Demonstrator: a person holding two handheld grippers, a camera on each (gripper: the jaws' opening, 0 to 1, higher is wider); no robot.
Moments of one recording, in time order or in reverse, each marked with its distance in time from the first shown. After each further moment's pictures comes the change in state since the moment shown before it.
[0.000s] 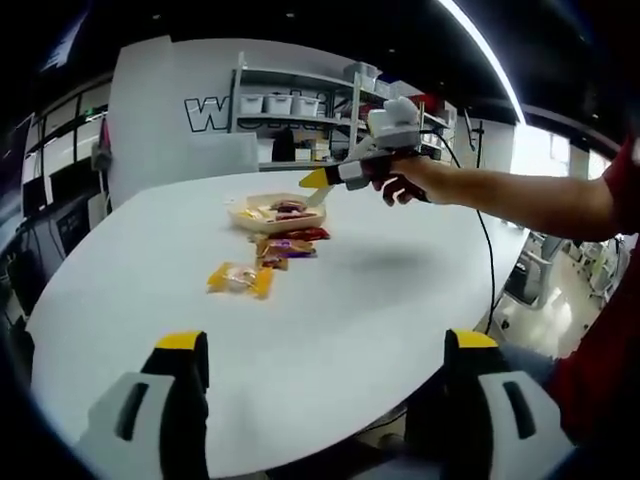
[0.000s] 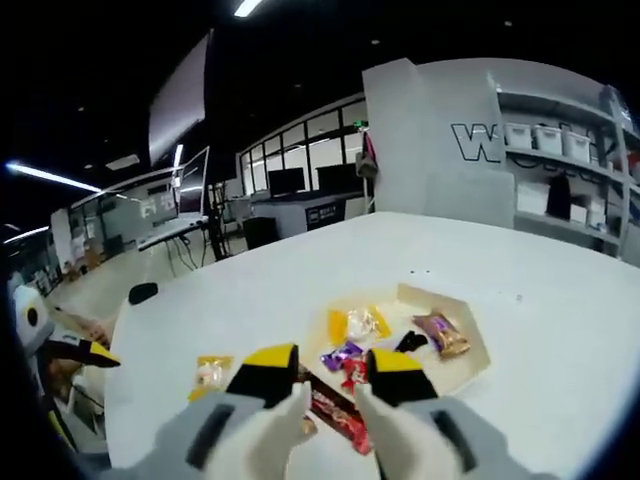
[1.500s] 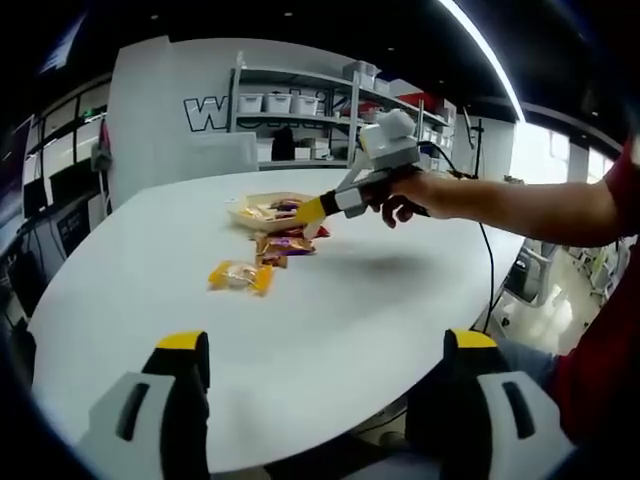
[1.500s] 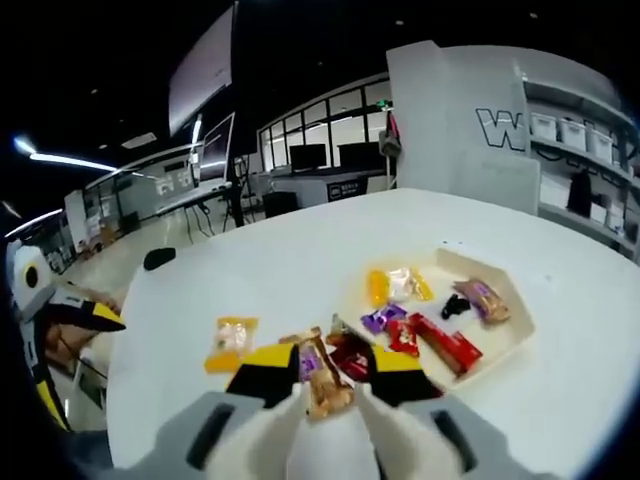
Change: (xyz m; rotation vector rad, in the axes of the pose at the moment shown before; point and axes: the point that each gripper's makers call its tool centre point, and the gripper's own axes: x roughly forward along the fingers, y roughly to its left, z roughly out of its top) left arm -0.004 -0.001 -0.002 0.005 0.004 0.002; right arm 0.011 0.035 -0.046 -0.047 0.104 0.076
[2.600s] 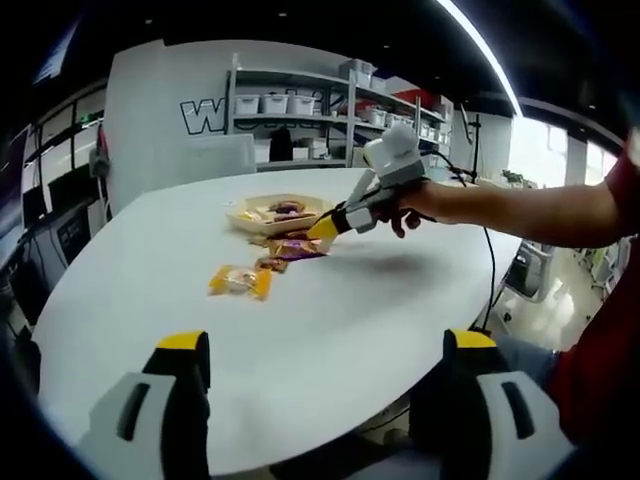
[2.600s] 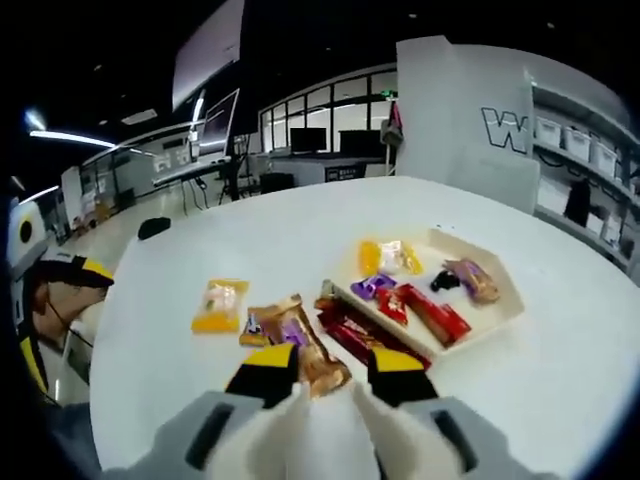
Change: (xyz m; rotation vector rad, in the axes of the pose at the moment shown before) left arm -0.002 -0.002 0.004 0.029 0.004 0.000; right arm -0.014 -0.010 -0.027 -0.056 0.061 -0.036
